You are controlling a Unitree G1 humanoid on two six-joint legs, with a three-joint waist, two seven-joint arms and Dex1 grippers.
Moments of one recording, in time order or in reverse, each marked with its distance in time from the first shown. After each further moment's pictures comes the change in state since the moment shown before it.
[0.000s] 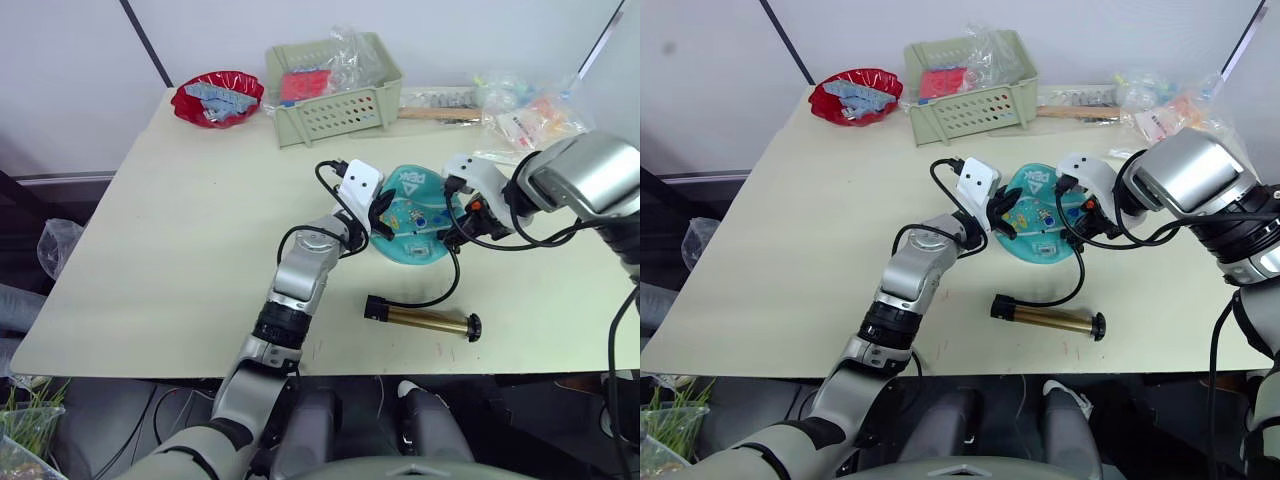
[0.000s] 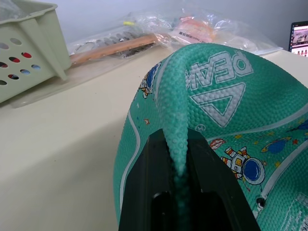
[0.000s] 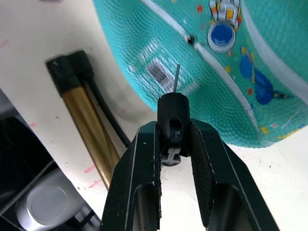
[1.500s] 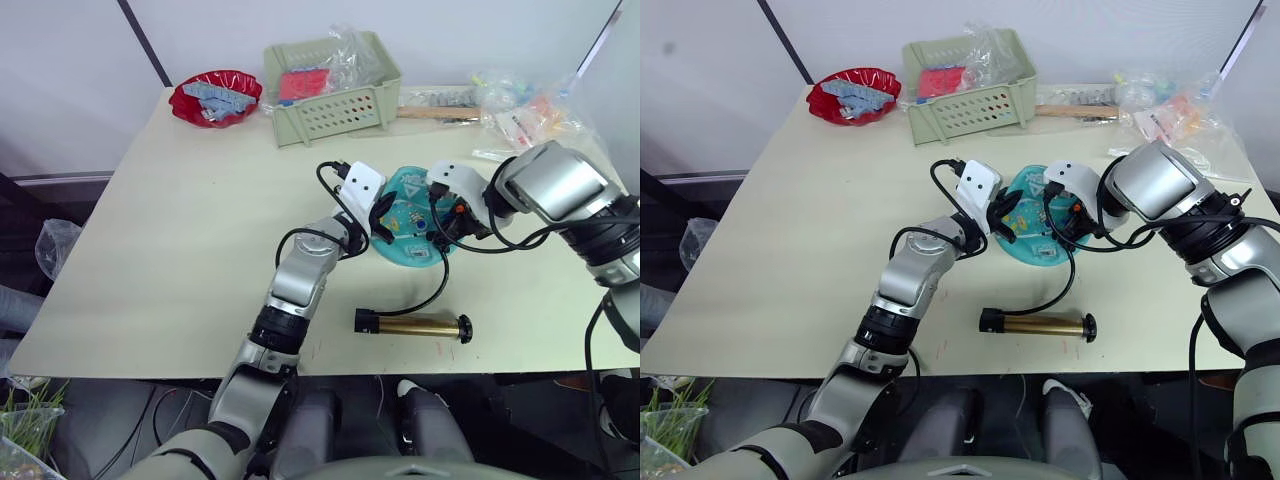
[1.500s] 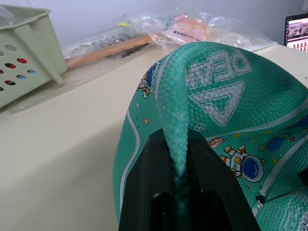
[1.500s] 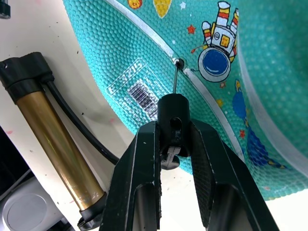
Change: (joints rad) left arm 0.020 0.011 -0.026 -0.053 0.020 0.025 -0.007; right arm 0.029 0.110 0.000 0.105 -0.189 -0.109 0.082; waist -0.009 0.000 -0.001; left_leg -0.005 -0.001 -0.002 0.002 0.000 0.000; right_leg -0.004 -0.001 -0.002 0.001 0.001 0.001
